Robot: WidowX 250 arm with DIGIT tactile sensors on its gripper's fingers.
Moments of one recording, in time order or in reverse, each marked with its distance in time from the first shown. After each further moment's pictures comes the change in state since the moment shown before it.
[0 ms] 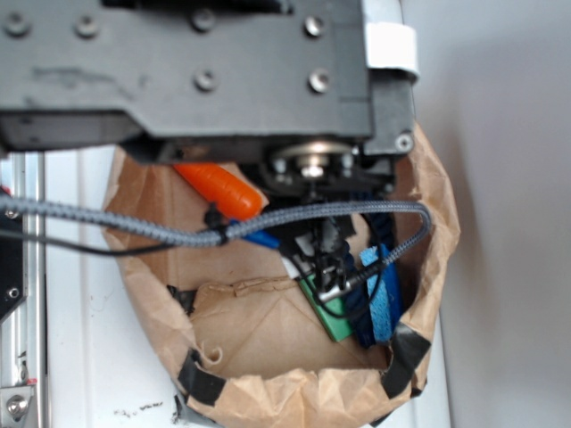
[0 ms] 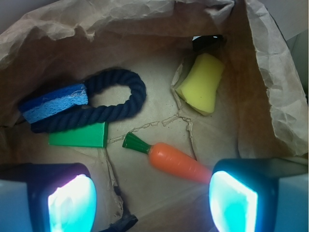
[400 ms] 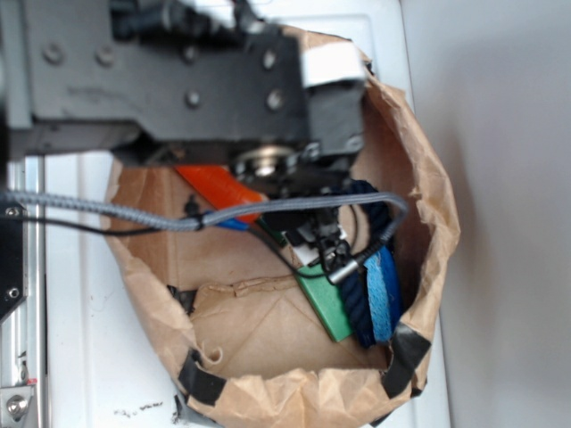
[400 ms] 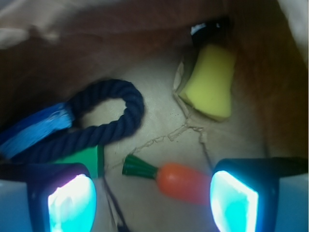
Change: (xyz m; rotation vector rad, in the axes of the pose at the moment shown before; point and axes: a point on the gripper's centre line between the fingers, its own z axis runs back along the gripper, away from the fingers) arm 0.003 0.003 -0.050 -0.072 -0.090 0.194
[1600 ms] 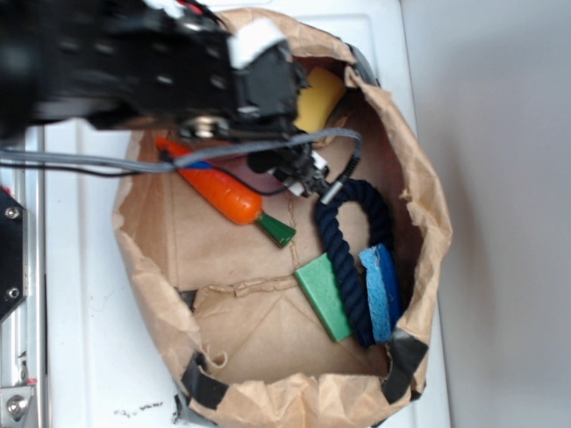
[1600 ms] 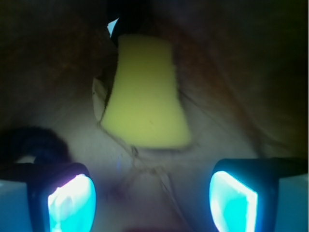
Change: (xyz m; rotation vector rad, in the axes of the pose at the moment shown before) arm 0.013 0.048 -0.030 0.025 -0.143 0.194
